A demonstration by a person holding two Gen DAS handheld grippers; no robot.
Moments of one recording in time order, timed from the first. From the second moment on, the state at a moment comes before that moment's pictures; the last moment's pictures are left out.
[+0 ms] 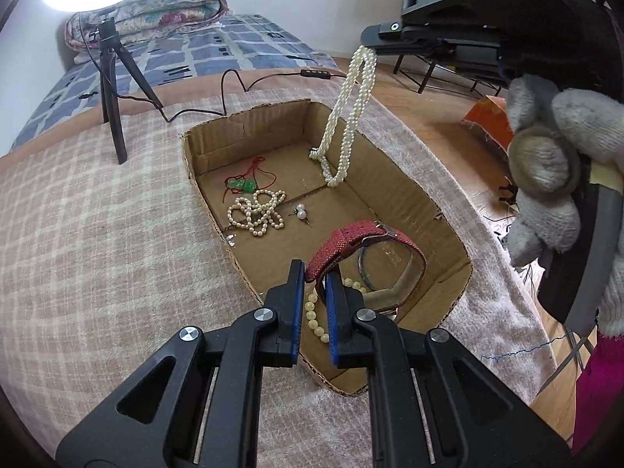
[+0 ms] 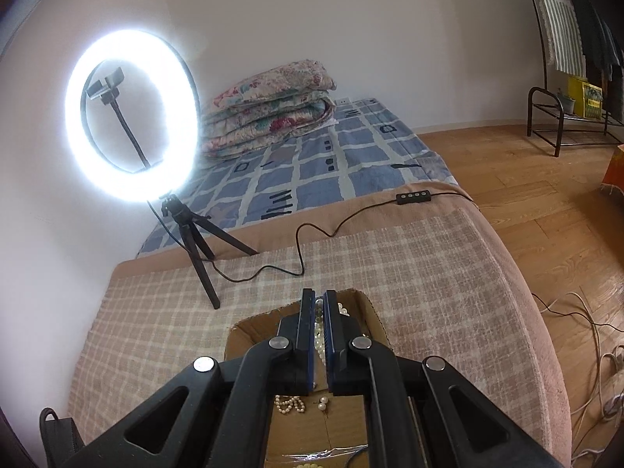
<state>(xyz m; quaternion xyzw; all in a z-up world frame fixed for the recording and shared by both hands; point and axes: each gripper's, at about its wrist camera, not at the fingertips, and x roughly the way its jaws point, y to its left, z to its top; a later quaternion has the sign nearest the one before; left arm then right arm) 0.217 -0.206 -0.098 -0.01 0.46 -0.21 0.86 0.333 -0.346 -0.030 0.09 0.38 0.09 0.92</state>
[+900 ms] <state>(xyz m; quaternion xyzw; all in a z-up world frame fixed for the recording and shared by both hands) 0.209 -0.203 -0.079 0.01 0.42 -0.20 0.88 0.329 -0.335 -0.022 0.04 0.36 0.02 0.93</state>
